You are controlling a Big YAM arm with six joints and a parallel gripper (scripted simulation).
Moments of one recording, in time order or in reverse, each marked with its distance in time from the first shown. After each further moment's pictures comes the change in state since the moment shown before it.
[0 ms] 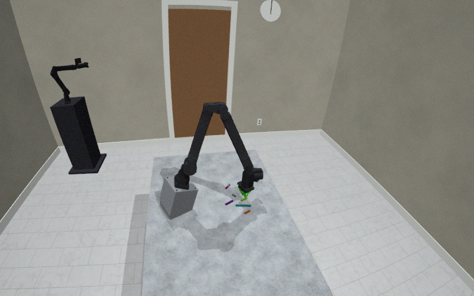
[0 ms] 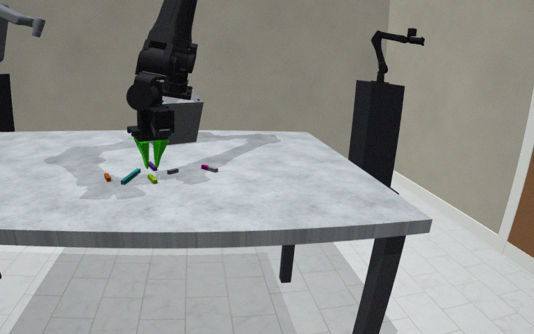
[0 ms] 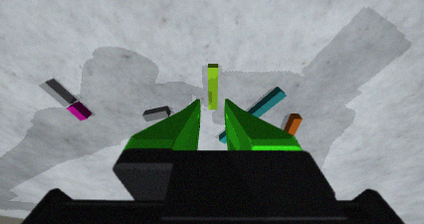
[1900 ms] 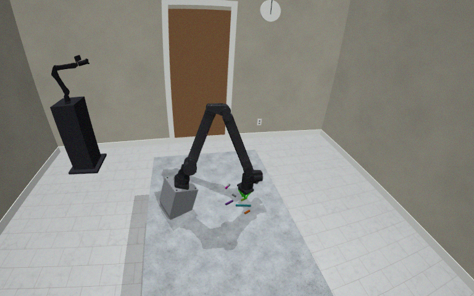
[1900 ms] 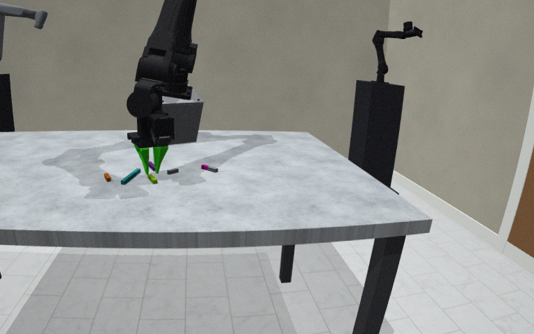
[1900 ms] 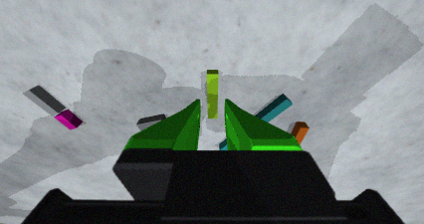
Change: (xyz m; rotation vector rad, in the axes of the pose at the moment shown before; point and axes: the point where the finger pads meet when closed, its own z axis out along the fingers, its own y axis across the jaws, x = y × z) arm 0.000 0.000 0.015 0.001 -0.001 0.001
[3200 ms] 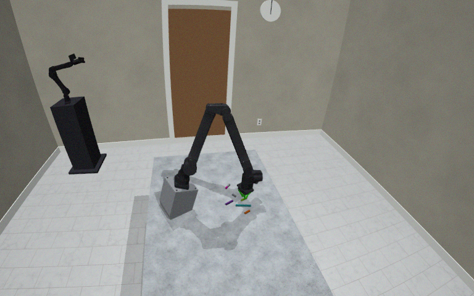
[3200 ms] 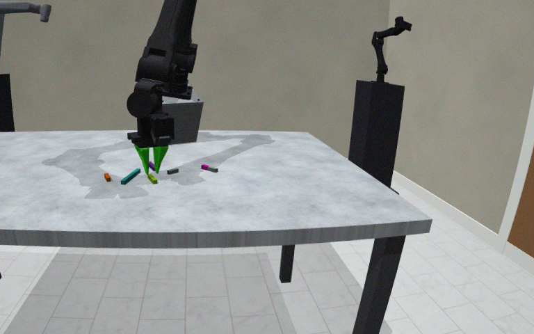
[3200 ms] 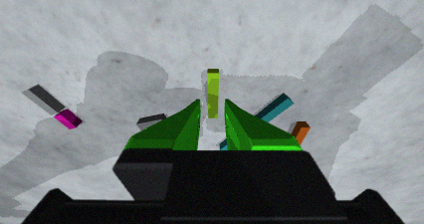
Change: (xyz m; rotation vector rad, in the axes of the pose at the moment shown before) arm 0.001 0.000 0.000 0.000 0.000 0.000
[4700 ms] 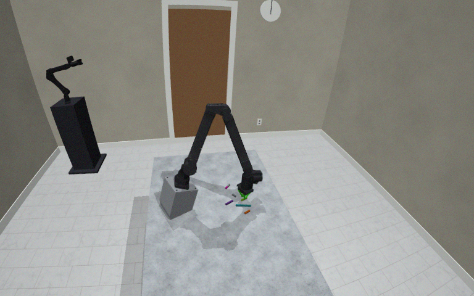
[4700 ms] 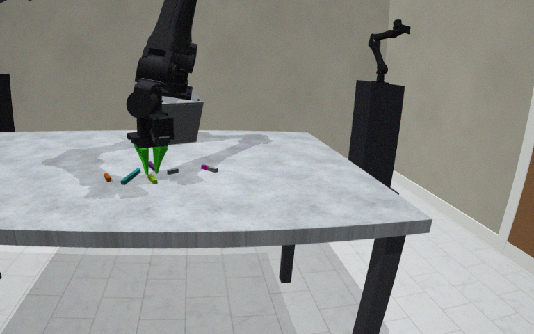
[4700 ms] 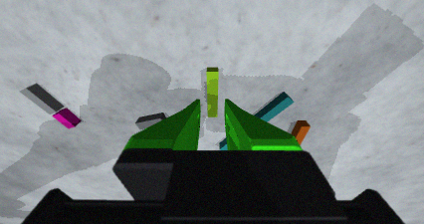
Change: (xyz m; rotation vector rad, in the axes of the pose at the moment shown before) arm 0.002 0.000 0.000 0.001 0.001 0.001
